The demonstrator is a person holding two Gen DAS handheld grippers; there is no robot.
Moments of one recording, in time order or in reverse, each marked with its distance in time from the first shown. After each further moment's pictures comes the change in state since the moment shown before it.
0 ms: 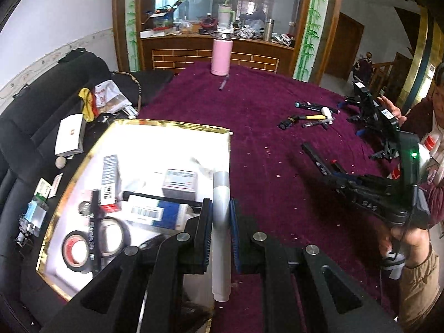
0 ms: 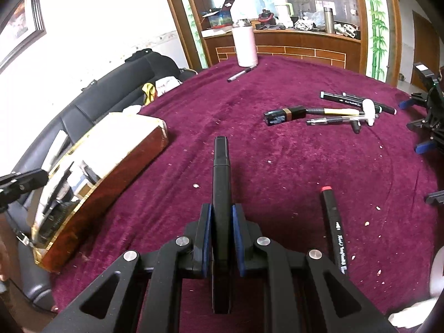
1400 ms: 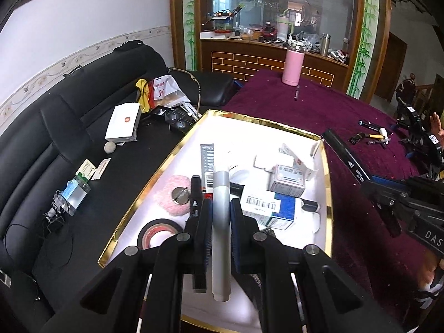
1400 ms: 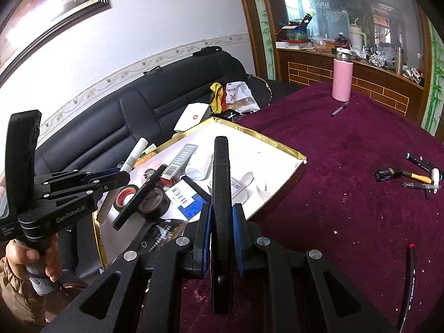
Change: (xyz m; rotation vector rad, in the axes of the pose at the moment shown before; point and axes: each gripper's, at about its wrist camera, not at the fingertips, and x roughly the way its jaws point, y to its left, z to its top) left arm -0.020 0.103 -0.023 -0.129 -0.040 0.209; right arm 0.004 0.161 0.026 -0.216 -0.017 0.200
